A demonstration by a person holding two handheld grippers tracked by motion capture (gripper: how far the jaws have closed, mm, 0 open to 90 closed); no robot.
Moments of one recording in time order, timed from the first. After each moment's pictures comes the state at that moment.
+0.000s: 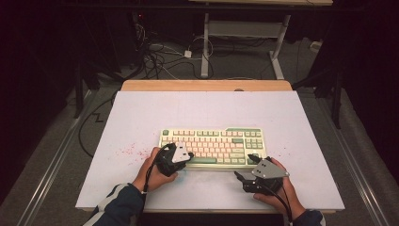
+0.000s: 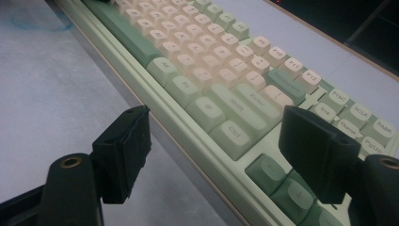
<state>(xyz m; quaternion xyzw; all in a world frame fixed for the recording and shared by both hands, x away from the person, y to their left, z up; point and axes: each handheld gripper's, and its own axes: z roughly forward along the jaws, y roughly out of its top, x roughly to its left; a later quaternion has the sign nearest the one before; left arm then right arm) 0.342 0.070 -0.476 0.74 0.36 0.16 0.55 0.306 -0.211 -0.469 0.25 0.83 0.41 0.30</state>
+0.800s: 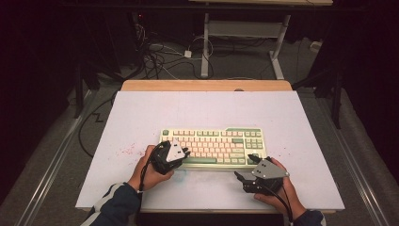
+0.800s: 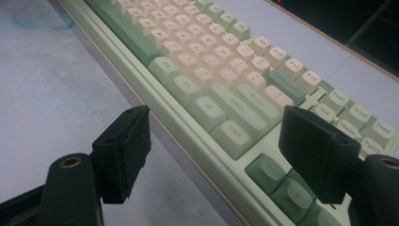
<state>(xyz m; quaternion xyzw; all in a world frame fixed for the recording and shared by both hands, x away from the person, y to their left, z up) 0.343 0.083 -0.466 0.73 0.36 0.18 0.56 0.306 -0.211 -0.468 0.25 0.83 0.41 0.30</state>
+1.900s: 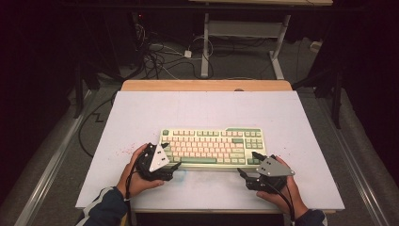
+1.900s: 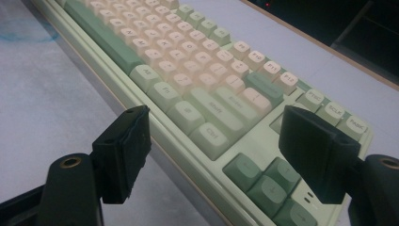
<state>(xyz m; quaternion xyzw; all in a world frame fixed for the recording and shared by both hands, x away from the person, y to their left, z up) 0.325 0.123 -0.477 0.70 0.35 0.22 0.58 0.308 -0.220 -0.462 0.27 0.81 0.41 0.31</state>
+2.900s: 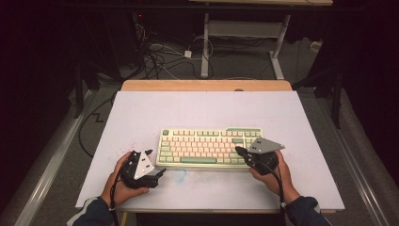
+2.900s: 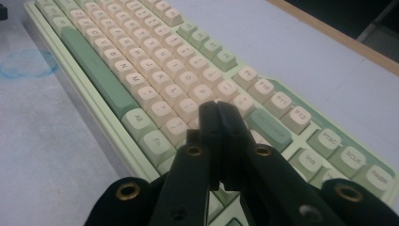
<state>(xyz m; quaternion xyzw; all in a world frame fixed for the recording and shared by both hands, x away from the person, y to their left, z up) 0.311 0.159 -0.493 0.70 0.39 0.24 0.55 0.352 -0.196 -0.435 0.27 0.84 0.40 0.24</state>
